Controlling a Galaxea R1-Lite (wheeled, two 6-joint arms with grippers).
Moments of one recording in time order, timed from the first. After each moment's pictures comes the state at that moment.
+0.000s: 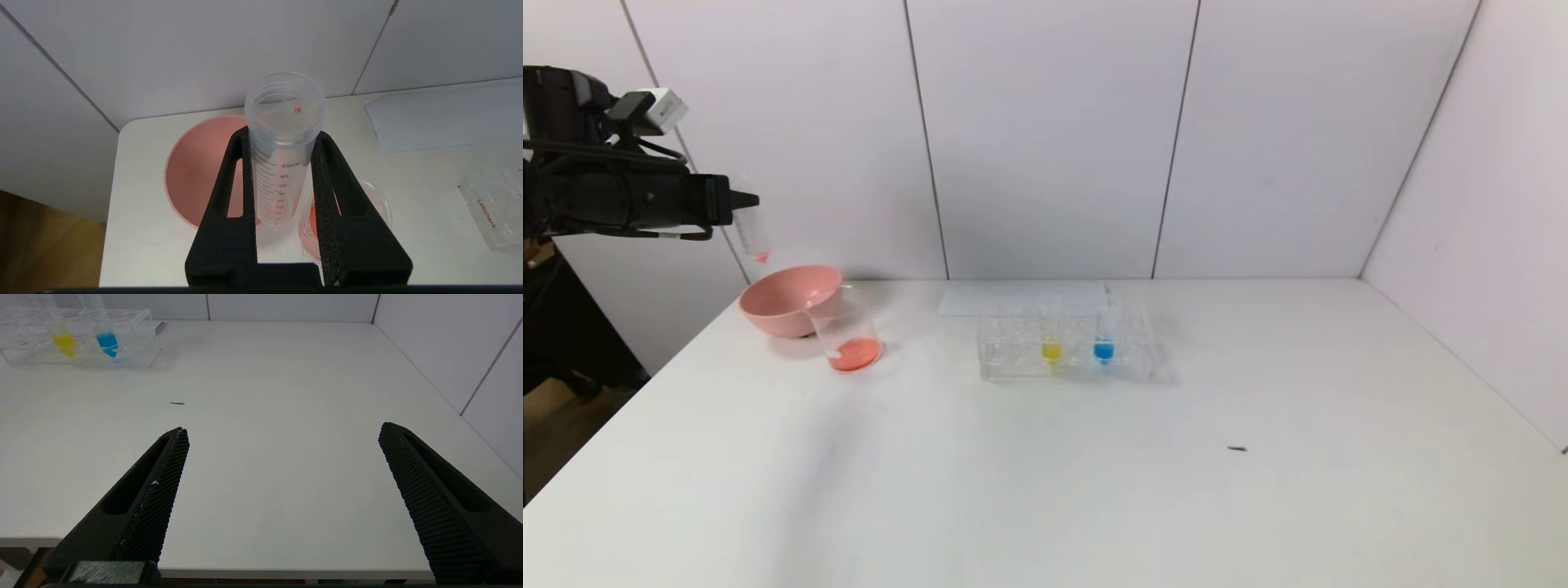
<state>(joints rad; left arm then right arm) 0.22 1.86 -1.54 -0.03 -0.35 0.10 0.00 0.00 0.00 0.00 0.00 0.00</state>
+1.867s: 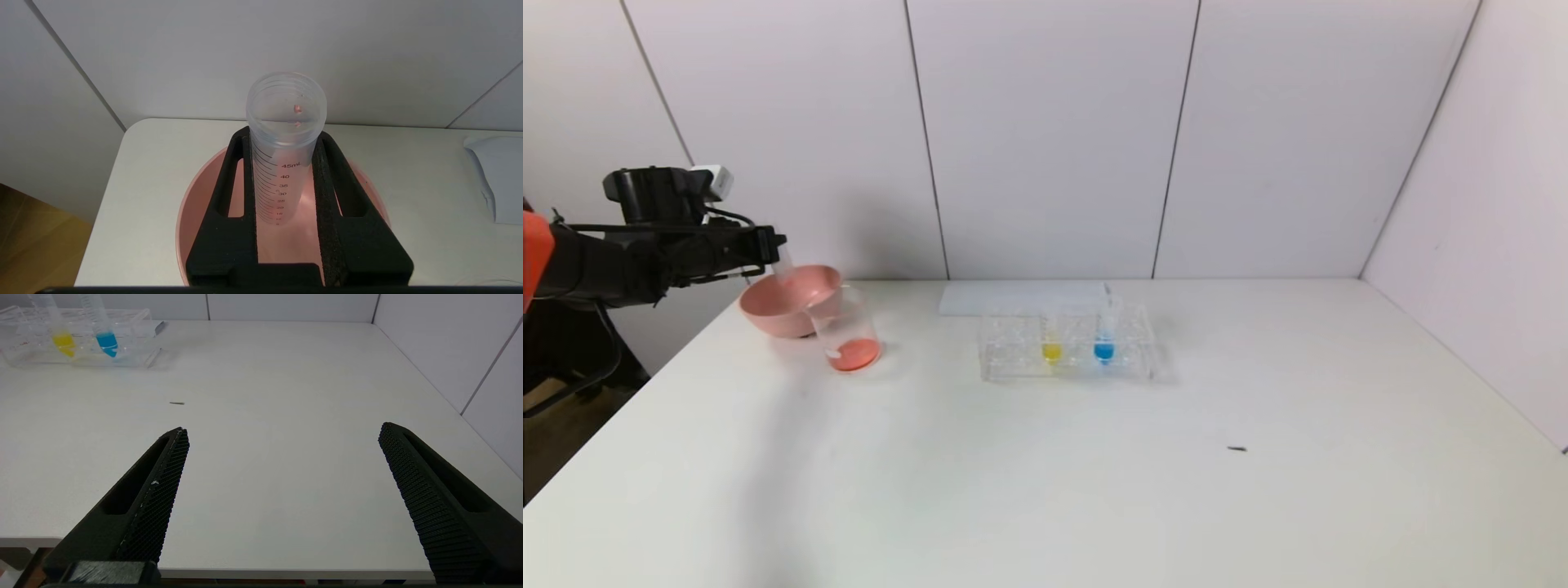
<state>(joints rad) 0.24 2.20 -1.58 -0.38 -0.25 0.00 0.00 0.00 0.00 0.00 0.00 0.00</state>
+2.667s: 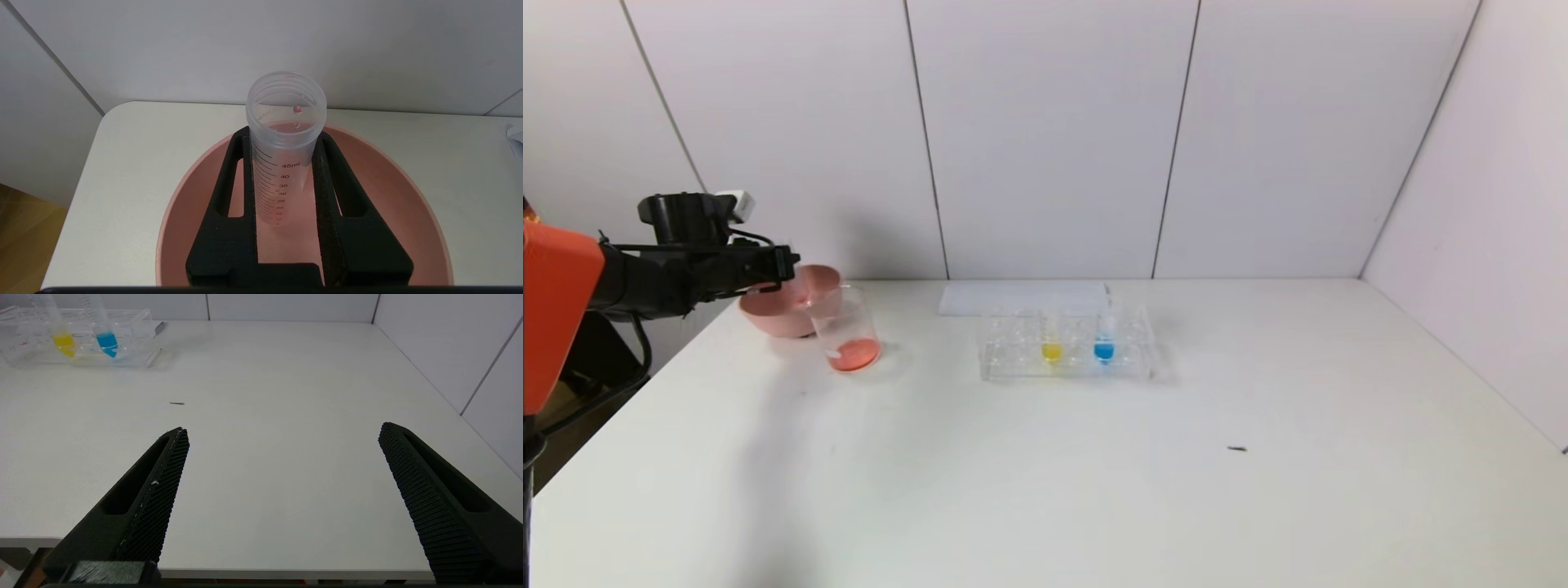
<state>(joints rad) 0.23 2.33 -1.66 -0.38 -0.25 0.00 0.00 0.00 0.00 0.00 0.00 0.00</state>
